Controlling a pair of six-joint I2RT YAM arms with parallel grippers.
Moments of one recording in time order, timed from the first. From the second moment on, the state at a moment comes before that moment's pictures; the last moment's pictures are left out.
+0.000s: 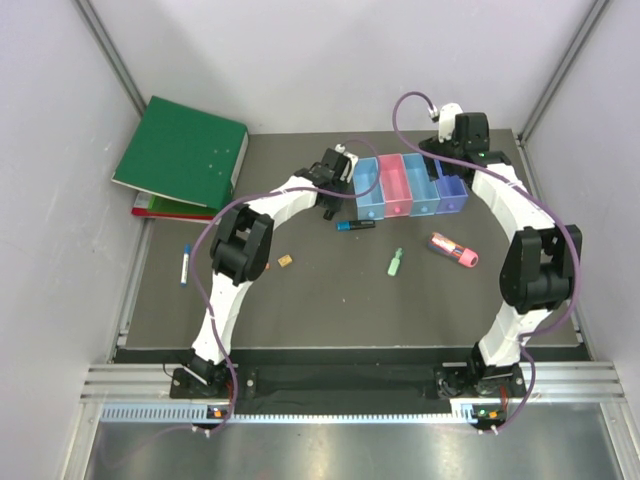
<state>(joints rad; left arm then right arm) -0.55 2.33 1.90 -0.47 -0.09 -0.06 0.13 1.78 1.52 -0.37 0.06 -0.29</state>
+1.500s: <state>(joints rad) -0.54 2.24 2.15 -0.38 0.27 -0.43 0.08 1.73 1.50 -0.37 0.18 -0.21</state>
